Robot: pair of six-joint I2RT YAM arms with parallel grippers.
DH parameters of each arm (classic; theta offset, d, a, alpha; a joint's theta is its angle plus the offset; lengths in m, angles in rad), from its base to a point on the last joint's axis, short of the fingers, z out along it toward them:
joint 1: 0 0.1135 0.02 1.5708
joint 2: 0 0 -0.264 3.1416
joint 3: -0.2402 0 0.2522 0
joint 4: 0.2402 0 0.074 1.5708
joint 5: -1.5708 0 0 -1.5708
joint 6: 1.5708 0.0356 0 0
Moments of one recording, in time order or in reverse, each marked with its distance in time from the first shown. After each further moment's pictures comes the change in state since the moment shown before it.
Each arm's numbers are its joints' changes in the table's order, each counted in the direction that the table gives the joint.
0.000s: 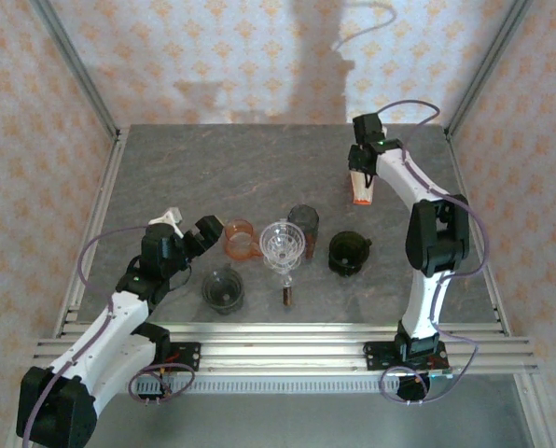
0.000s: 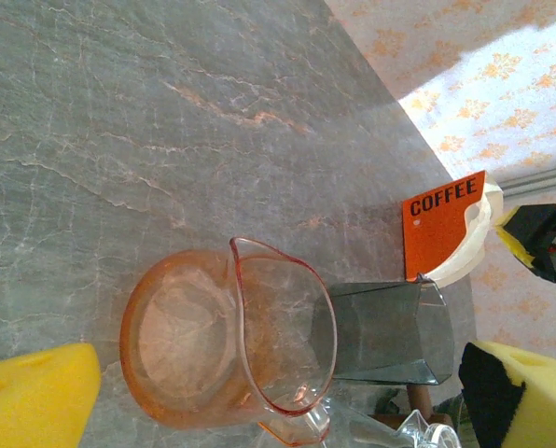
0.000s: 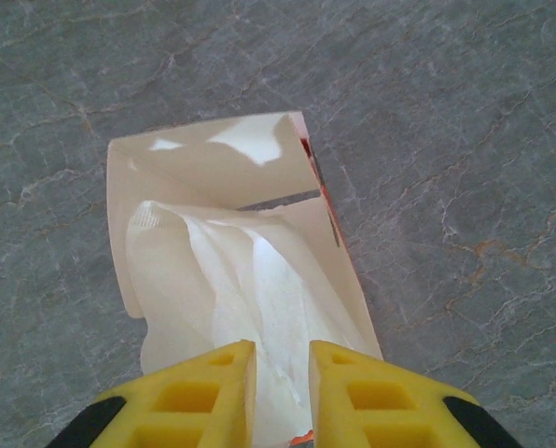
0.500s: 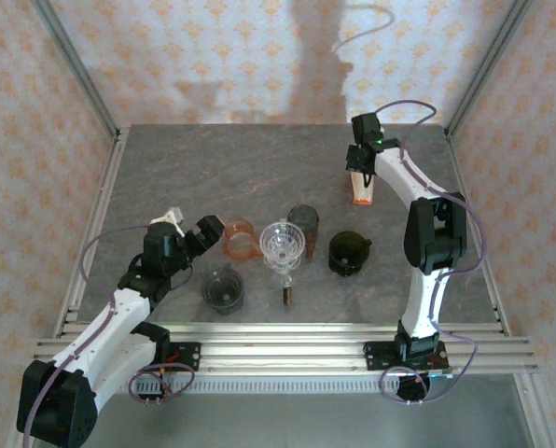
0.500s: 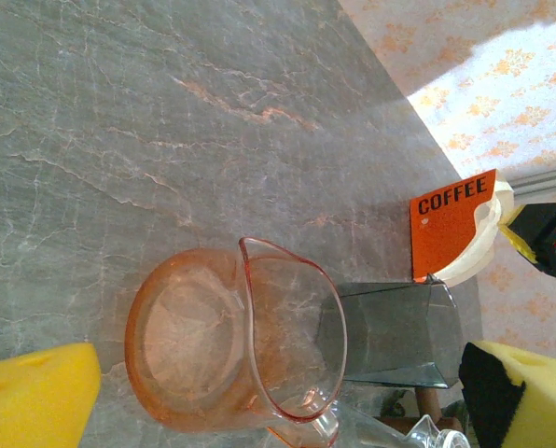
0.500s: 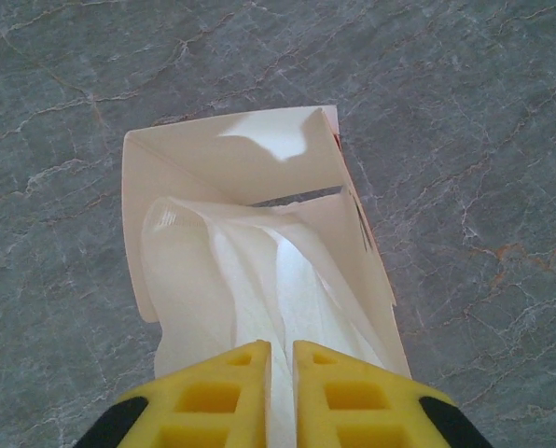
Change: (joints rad) left arm 0.000 -0.031 0.000 -0.014 0.000 -0.002; right arm 0.000 -0.021 -0.023 0.008 0.022 -0.018
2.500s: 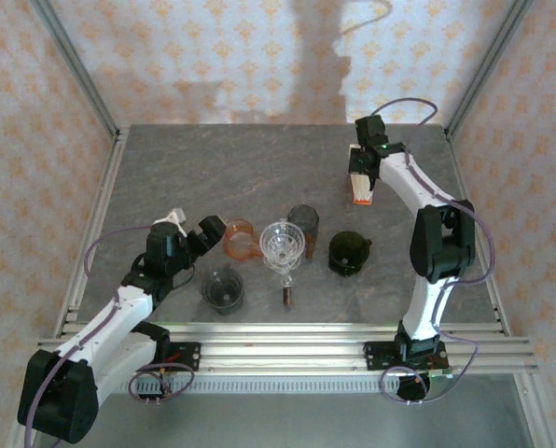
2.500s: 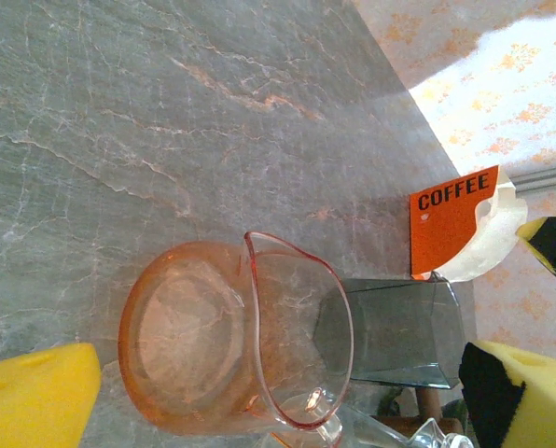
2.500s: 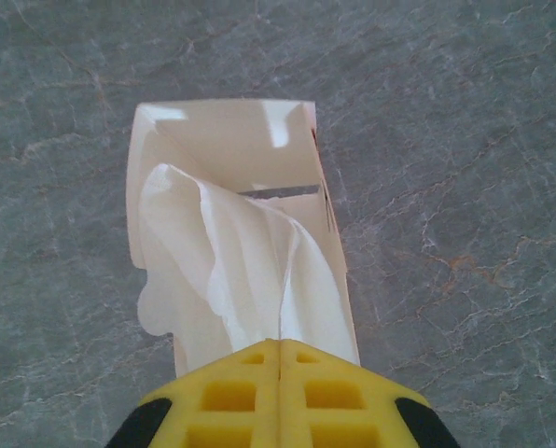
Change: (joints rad) left arm 0.000 -0.048 0.021 -0.066 -0.023 -0.027; right arm 0.000 0.100 0.089 -0.034 -0.020 -0.130
